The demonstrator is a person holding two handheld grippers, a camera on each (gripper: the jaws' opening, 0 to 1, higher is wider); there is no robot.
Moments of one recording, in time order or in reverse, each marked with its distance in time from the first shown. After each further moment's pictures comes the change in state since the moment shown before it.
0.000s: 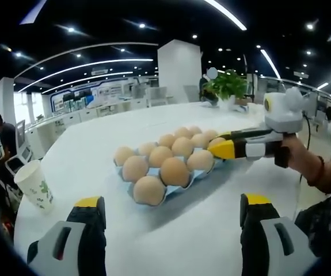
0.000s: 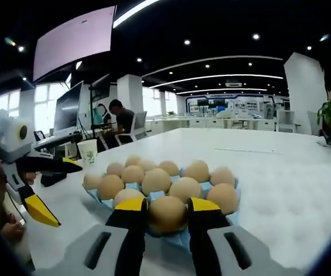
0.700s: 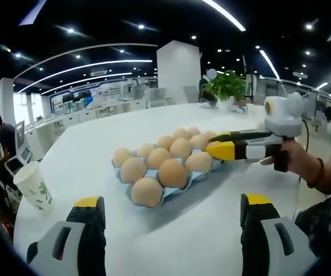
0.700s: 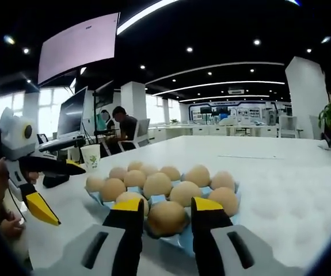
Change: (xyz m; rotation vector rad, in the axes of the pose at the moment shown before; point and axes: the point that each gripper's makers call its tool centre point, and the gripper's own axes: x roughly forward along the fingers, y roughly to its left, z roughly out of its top) left arm 0.001 -0.003 0.003 0.001 -0.005 -0.004; right arm -0.006 0.003 0.010 -0.023 -0.080 0.027
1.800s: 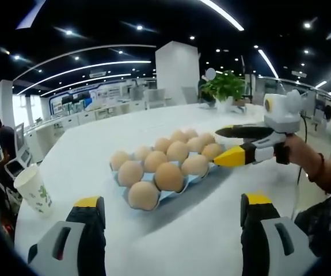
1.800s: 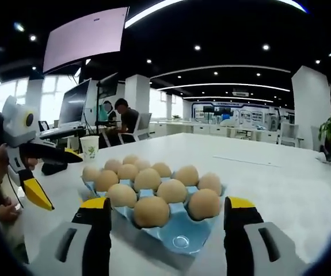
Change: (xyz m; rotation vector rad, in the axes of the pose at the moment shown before) left arm 0.001 -0.006 0.005 0.010 -0.007 -0.006; right arm -0.012 -0.018 0.000 -0.069 0.049 0.004
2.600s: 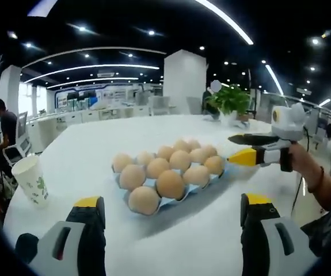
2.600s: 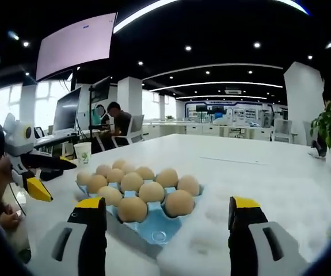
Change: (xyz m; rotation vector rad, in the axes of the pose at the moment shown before) left arm -0.002 0.005 0.012 -0.136 -0.097 0.007; right arm -0.027 -0.036 0.006 0.033 0.007 -0.066
